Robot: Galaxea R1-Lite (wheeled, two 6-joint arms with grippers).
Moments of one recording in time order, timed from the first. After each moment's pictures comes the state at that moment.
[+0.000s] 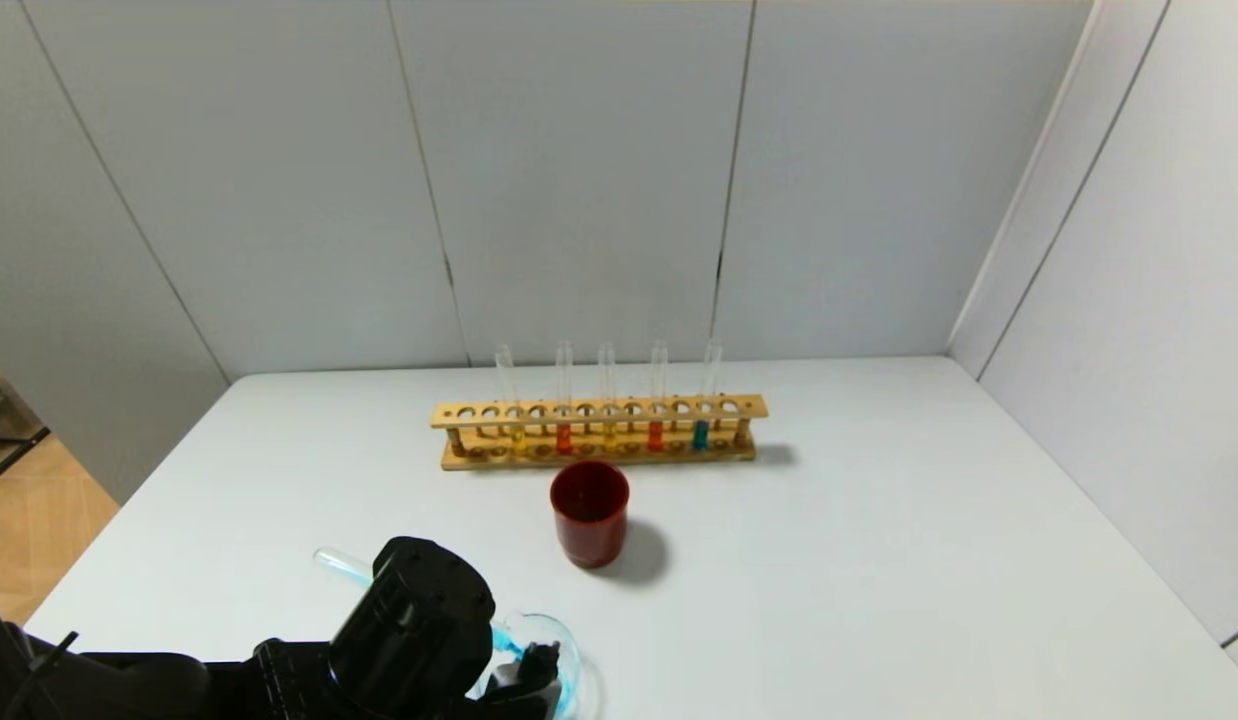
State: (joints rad) left arm -0.86 1.71 -0.45 -0.45 0.63 1.24; right arm 0.00 0.00 0.00 0.00 0.00 0.01
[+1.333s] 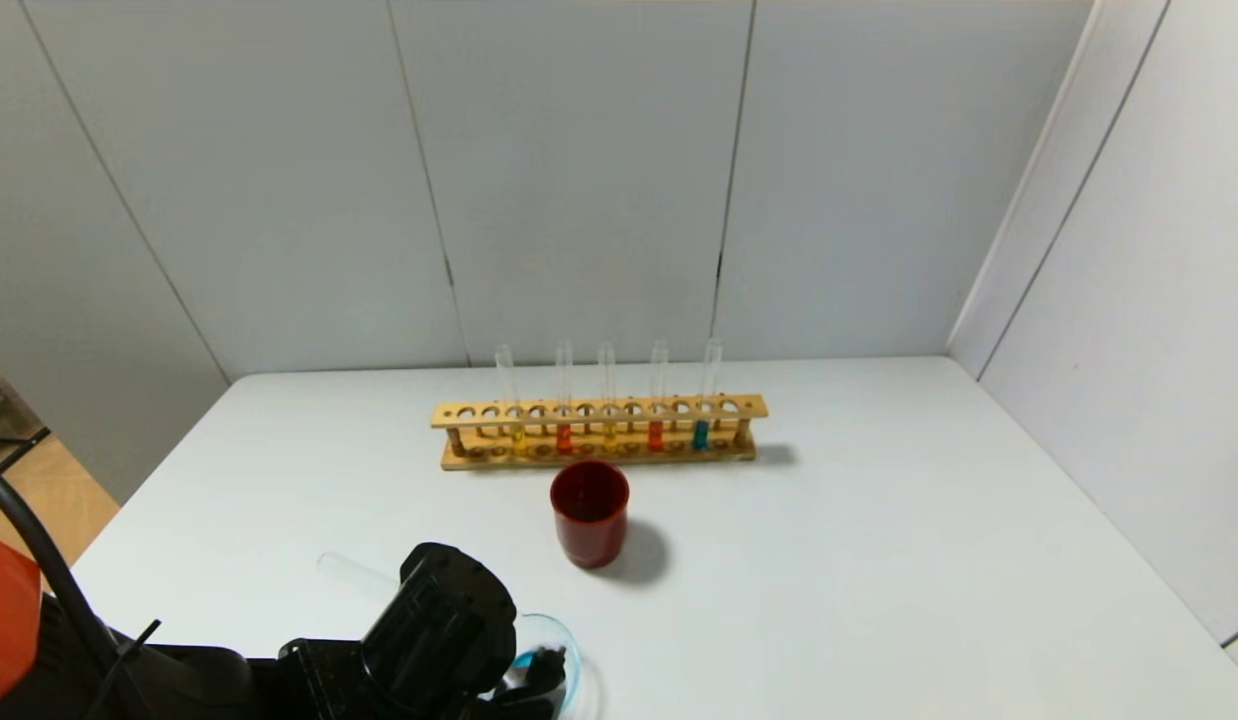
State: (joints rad) left arm -0.85 1.78 -0.46 -0.45 0.65 1.25; right arm 0.00 0.00 0.00 0.00 0.00 0.01
